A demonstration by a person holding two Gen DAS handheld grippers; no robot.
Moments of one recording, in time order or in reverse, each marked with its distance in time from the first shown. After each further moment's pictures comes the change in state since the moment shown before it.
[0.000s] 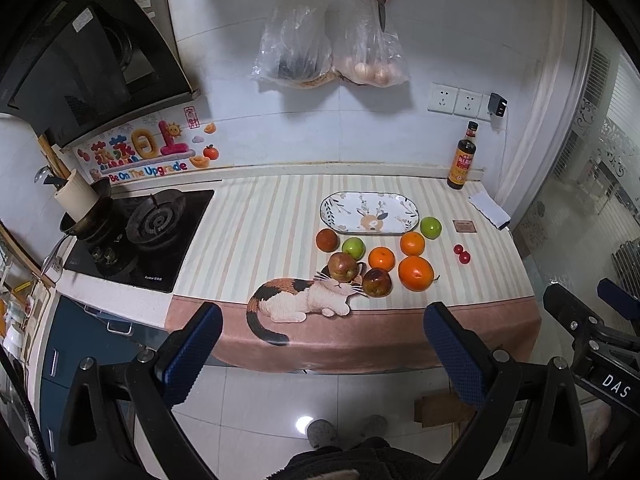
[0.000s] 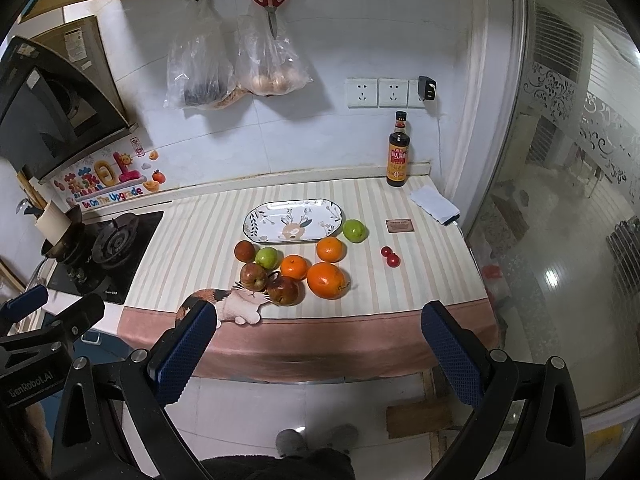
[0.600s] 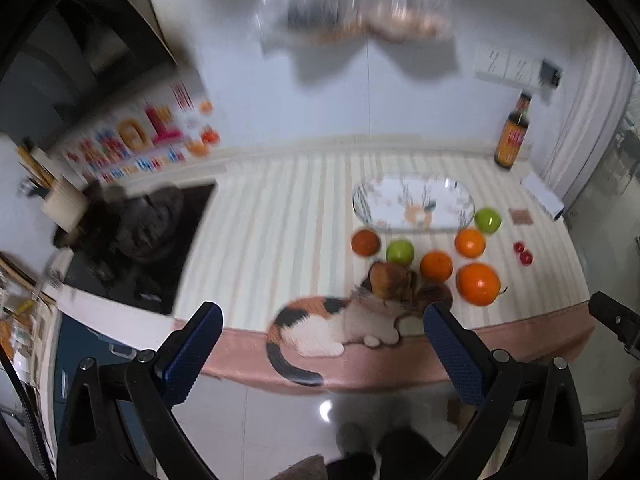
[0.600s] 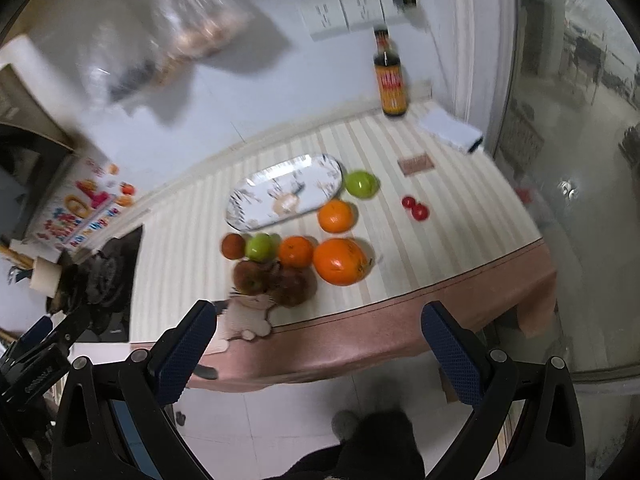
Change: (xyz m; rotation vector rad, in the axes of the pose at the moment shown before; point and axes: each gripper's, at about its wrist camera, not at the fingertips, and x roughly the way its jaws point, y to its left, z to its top) left arm 0.170 0.044 0.048 0.030 0.137 0.058; right arm 0.200 -0.030 0.019 0.242 0.222 0.052
